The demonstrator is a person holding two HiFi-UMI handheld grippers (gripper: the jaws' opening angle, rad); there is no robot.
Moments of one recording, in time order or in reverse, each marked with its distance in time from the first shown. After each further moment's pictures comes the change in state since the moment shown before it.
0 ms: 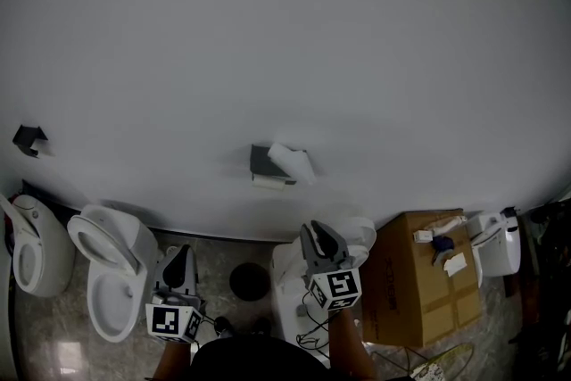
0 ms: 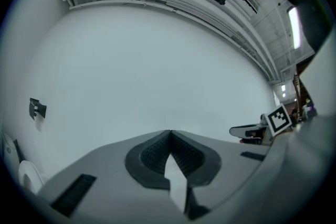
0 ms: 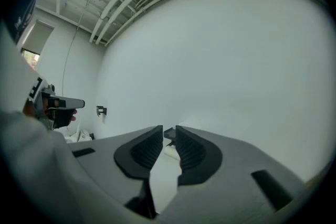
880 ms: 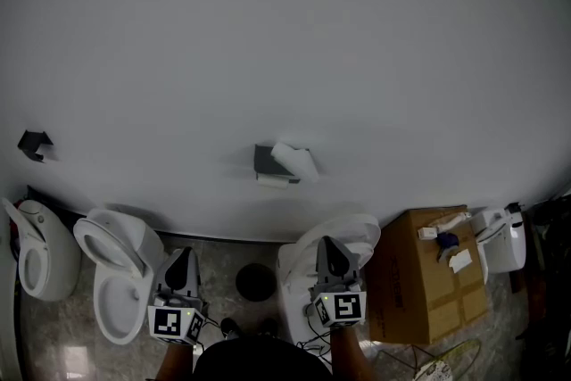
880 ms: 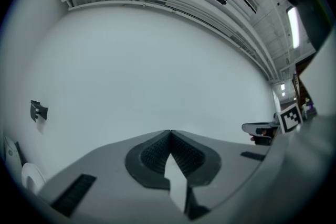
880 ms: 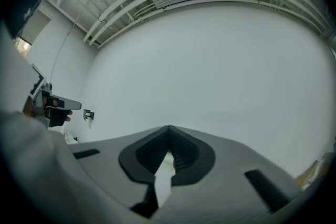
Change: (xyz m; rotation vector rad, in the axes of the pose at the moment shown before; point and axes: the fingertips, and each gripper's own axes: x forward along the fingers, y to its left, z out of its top) left arm -0.012 0.001 0.015 0.002 0.030 0.012; right arm -0.054 0.004 0.019 -0.036 -0.104 -0.161
